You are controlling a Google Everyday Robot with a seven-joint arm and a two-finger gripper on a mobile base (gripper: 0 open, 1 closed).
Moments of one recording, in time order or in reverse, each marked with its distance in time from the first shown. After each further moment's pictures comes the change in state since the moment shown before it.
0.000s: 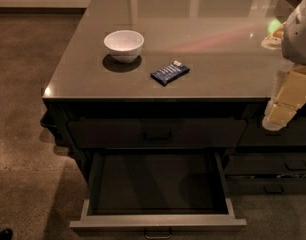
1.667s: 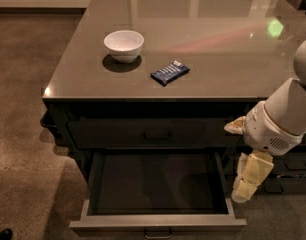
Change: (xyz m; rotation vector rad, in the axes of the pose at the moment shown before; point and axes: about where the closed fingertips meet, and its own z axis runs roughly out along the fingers) arm 0.016 0.101 0.150 -0.334 -0.156 0.028
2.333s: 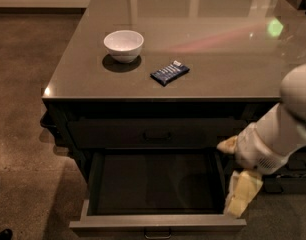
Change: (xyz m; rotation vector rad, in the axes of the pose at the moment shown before) arm 0.013 0.013 0.047 -0.077 -0.037 0.022
